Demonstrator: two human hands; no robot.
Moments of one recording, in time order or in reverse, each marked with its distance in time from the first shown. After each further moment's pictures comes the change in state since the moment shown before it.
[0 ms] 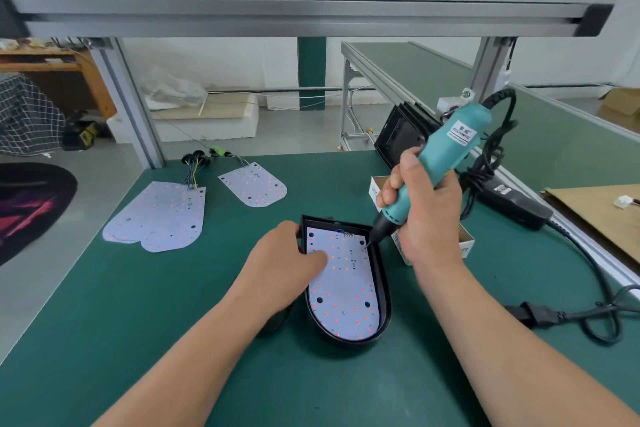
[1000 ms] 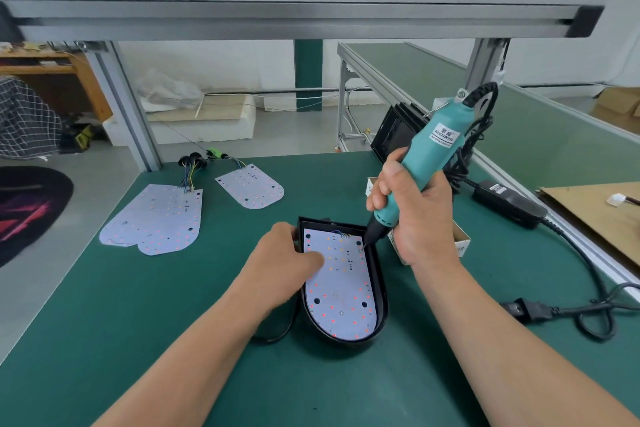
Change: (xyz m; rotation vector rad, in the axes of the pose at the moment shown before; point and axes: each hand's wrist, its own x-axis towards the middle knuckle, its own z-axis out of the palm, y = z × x) left_hand 0.003 0.004 -0.001 -0.099 -0.046 -0.055; right_hand -0.003 -0.001 0.000 -0.057 -0.125 -0.024
